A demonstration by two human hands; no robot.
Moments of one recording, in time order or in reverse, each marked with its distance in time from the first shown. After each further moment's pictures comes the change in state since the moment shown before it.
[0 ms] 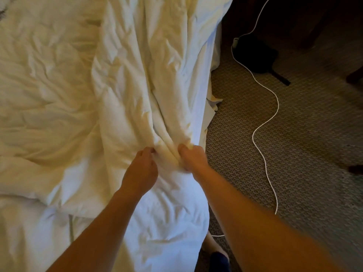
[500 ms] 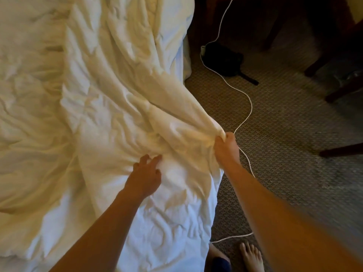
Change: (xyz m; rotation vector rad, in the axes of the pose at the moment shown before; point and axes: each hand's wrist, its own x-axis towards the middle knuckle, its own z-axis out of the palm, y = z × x) left_hand 0.054 0.047 0.005 0.279 -0.301 0.136; right_hand 0.032 -0.006 -0.121 0.072 0.418 -0.083
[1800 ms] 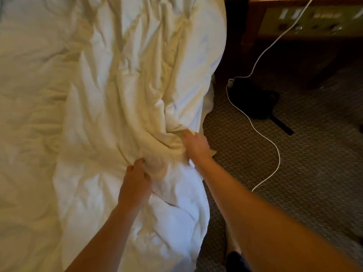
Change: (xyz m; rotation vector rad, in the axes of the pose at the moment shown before) left_hand 0.219 0.062 -0.153 -0.373 0.279 -0.420; right_hand 0.221 -0.243 0.112 0.032 -0.402 0.055
